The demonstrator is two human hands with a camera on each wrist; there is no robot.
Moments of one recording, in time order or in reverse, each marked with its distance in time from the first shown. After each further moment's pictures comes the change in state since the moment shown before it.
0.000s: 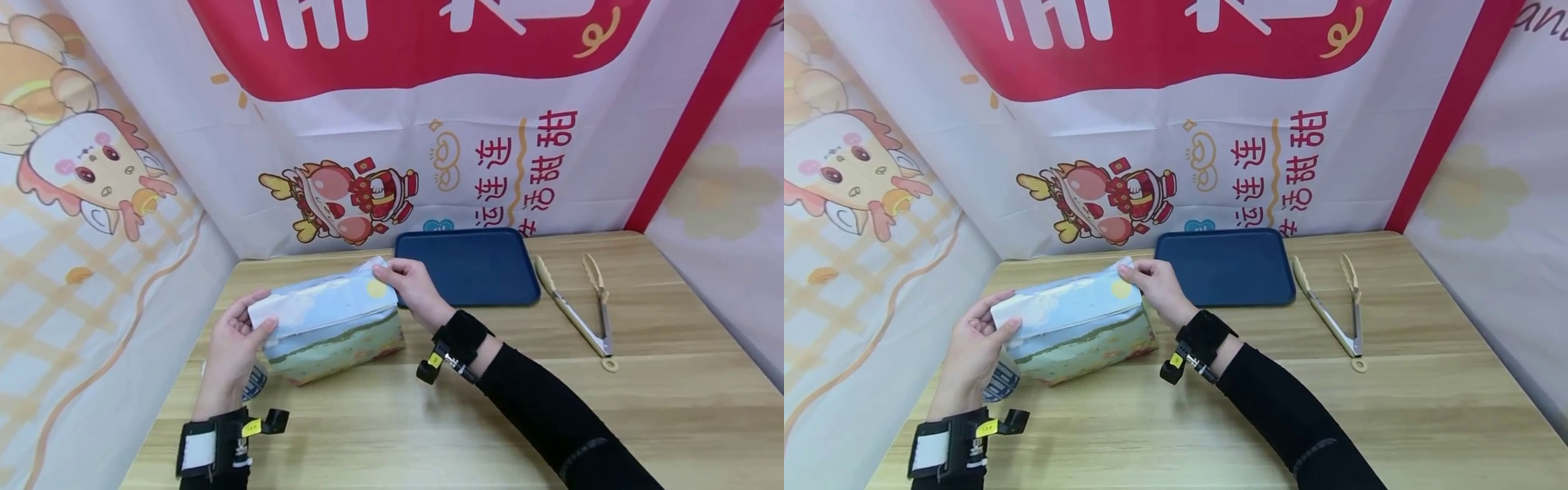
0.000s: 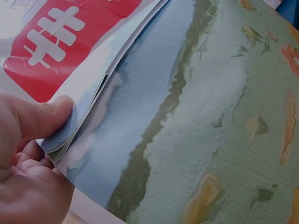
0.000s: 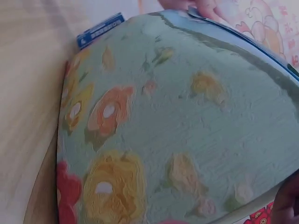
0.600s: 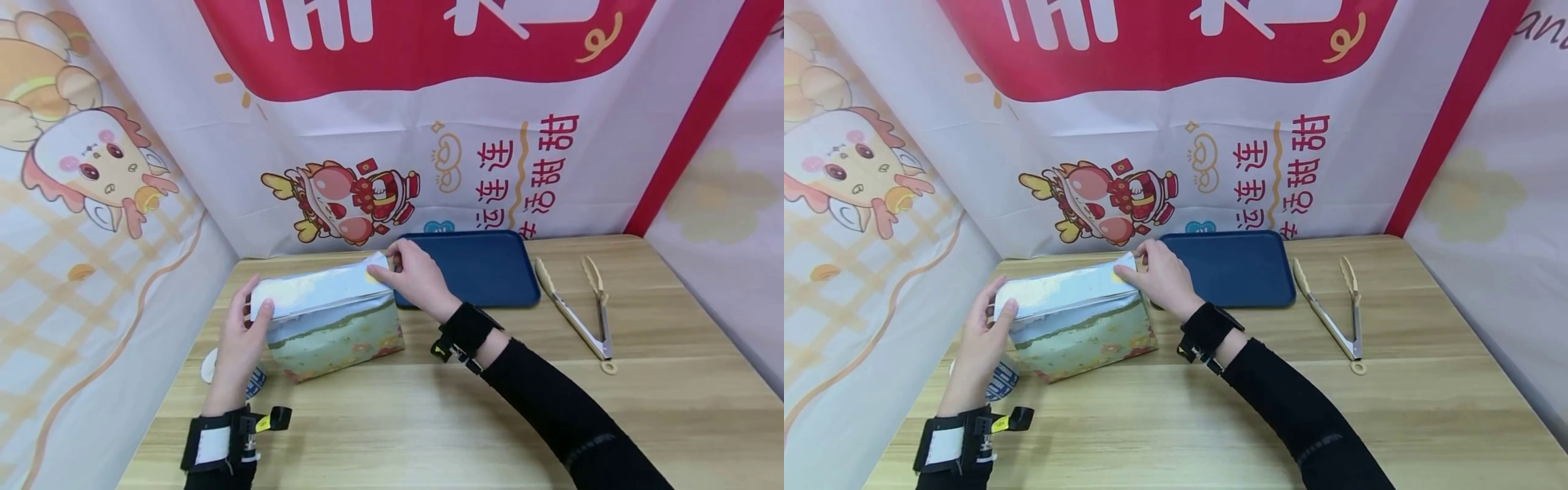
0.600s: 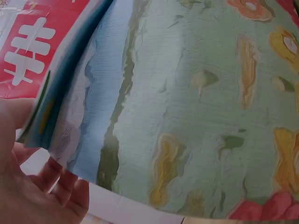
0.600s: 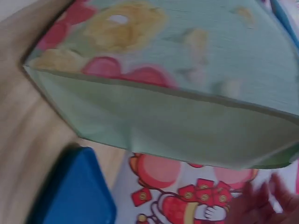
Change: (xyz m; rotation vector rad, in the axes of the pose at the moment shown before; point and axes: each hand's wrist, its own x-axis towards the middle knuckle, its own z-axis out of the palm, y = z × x) left_hand 0.003 0.001 0.004 0.504 0.042 0.073; right_hand 0.003 -0.021 -0.008 -0.820 0.041 -0.210
